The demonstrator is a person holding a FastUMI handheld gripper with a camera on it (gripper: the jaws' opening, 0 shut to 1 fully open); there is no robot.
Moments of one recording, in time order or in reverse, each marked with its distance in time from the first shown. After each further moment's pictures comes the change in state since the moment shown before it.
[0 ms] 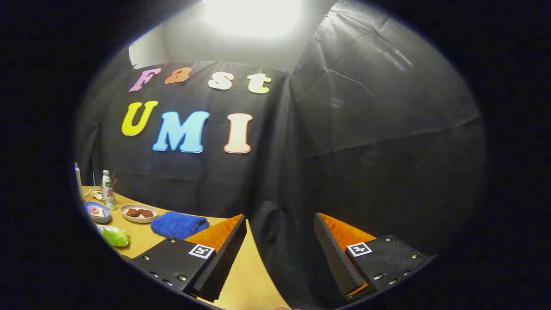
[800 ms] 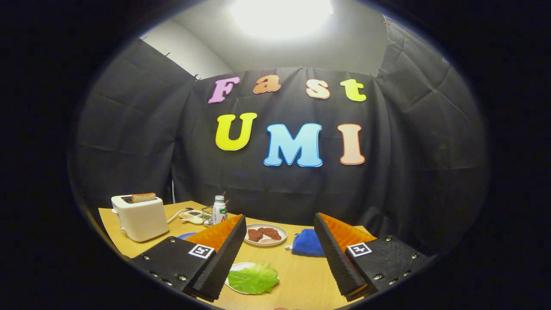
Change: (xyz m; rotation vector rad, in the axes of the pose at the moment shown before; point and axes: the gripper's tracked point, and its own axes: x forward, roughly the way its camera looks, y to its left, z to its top) arm -0.089 0.324 0.074 0.067 0.034 0.510
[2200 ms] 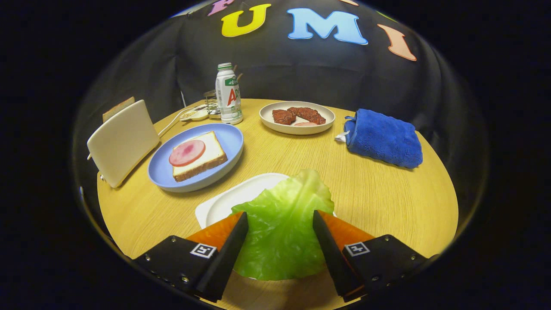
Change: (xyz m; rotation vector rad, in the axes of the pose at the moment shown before) arm 0.071 0.056 -0.250 0.035 0.771 0.166
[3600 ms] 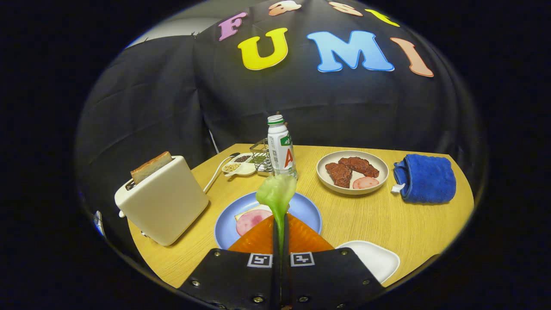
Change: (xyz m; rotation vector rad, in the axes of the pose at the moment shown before) arm 0.014 0.128 0.126 0.039 -0.252 0.156
